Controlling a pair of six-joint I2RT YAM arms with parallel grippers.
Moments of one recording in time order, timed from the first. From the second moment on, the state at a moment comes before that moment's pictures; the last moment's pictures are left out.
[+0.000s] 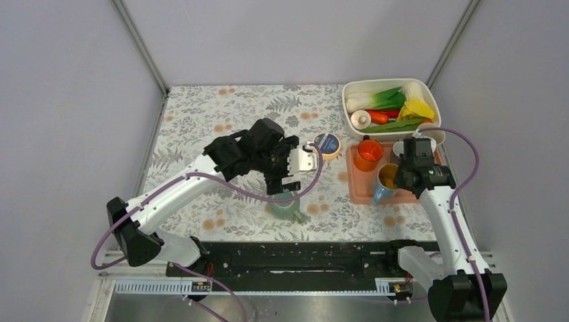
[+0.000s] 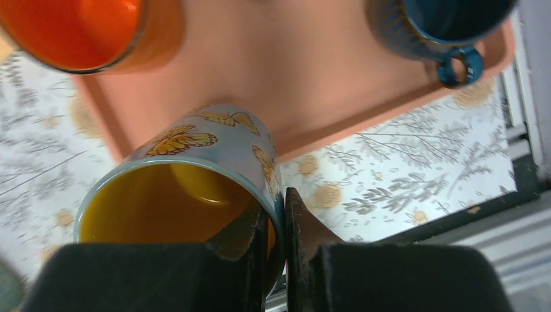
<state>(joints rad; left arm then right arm) -0.89 1.38 1.45 -0.88 0.28 0.66 0.07 0.96 0.91 -0.88 0.24 0.34</state>
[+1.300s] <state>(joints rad) -1.02 1.44 1.19 -0.83 0.40 0.75 -0.27 1.24 0.89 -0.63 0.22 0.12</state>
